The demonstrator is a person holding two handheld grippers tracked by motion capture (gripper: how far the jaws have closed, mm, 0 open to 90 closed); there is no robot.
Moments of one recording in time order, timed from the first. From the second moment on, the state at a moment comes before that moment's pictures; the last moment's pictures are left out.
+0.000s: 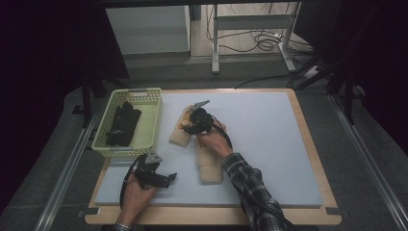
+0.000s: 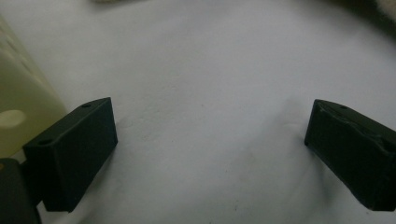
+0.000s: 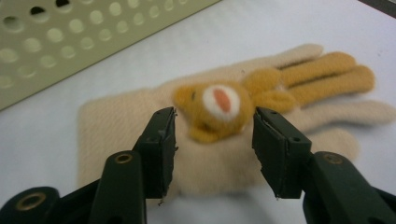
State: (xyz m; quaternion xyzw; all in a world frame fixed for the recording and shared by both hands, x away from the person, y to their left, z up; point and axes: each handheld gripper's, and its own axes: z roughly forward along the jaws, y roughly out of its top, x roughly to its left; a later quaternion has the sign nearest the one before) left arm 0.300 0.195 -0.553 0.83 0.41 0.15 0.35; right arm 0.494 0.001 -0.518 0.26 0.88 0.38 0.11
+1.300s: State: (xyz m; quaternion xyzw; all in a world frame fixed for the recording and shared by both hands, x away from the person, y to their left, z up) left arm 0.300 0.195 -0.553 0.83 0.41 0.15 0.35; right arm 0.455 -0.026 -0.442 0.19 0.88 0.41 0.10
